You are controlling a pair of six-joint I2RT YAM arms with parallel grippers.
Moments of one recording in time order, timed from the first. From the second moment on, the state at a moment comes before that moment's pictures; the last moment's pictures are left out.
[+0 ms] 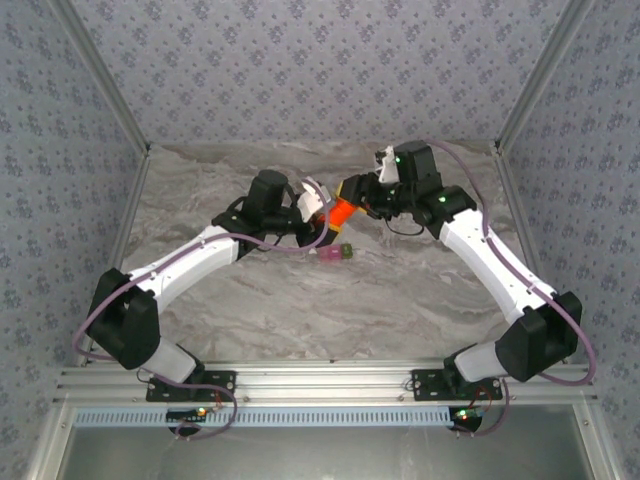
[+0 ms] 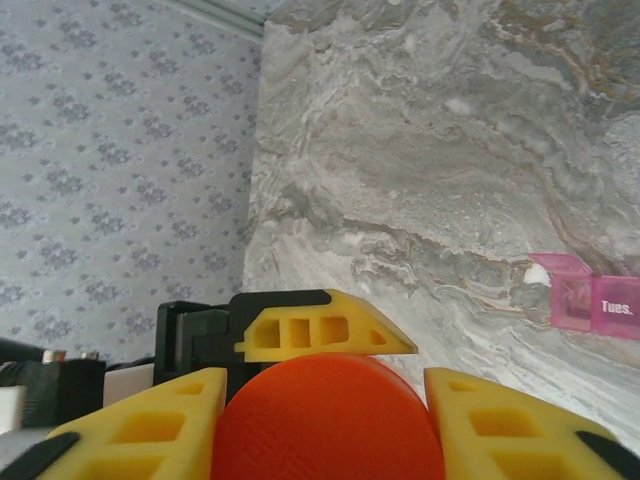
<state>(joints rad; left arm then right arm) -0.65 1.50 1.14 -0.15 0.55 0.23 0.44 1.41 1.33 -0.52 -0.52 0.81</state>
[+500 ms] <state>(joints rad) -0.65 1.50 1.15 -0.14 0.57 0.23 0.26 1.44 1.31 -0.37 -0.82 0.46</state>
